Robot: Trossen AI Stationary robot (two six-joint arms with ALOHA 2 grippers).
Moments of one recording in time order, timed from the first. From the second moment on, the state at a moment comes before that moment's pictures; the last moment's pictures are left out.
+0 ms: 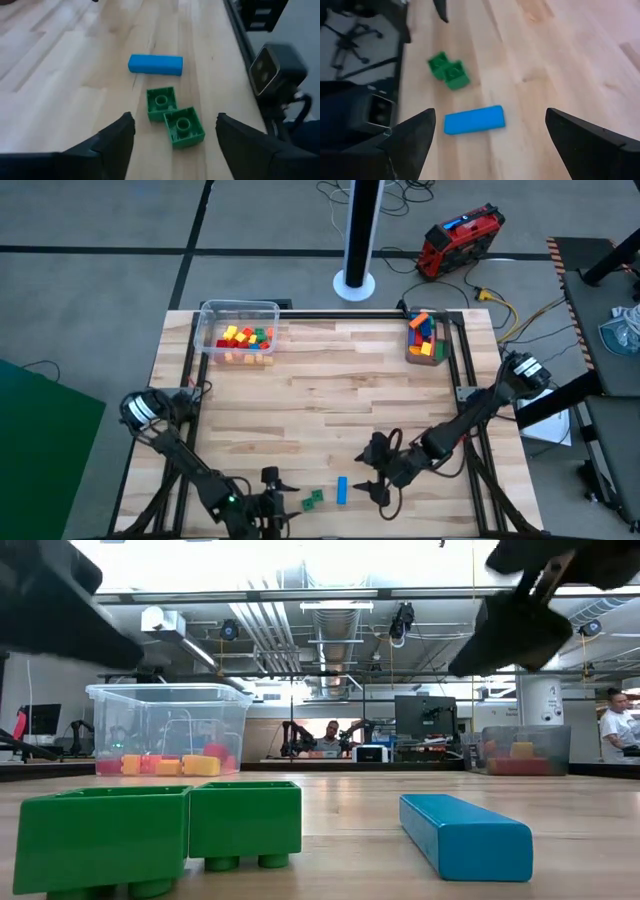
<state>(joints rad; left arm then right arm) -0.90 1.93 1.07 0.03 -0.81 -0.65 0.61 1.64 0.89 0.04 0.33 0.73</state>
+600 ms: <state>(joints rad) -0.91 2.15 1.24 -0.11 -0.88 -0.79 0.65 1.70 0.89 0.07 0.39 0.84</state>
